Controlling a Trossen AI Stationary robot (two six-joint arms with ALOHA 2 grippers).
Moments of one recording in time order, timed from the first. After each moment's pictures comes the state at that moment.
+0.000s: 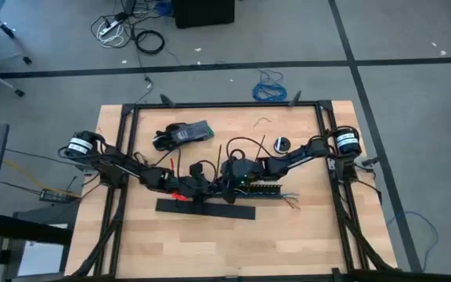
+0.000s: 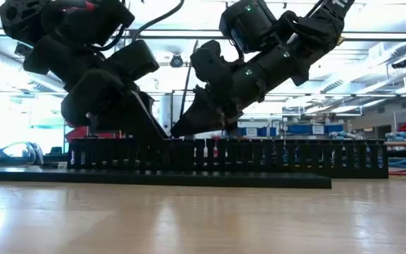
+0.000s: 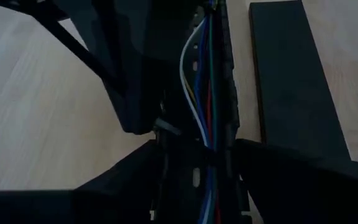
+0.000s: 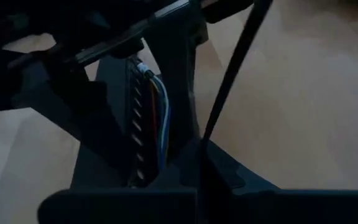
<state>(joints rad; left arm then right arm) -0.24 1.61 0.60 0.32 -0.26 -0.07 0.07 1.93 1.00 0.42 0.08 0.35</state>
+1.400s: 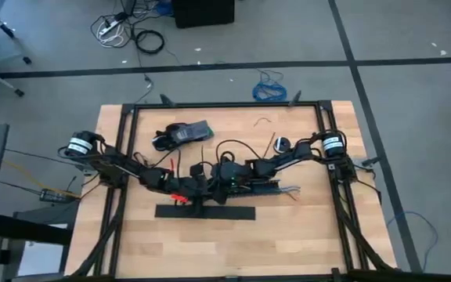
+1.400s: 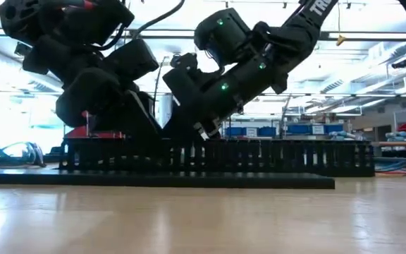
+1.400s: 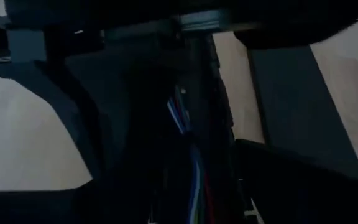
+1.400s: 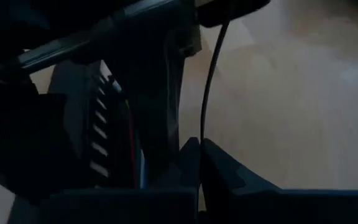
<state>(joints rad) -0.24 1.61 0.60 0.33 -0.25 -0.06 0.08 2.07 1.16 0.29 0.08 0.32</state>
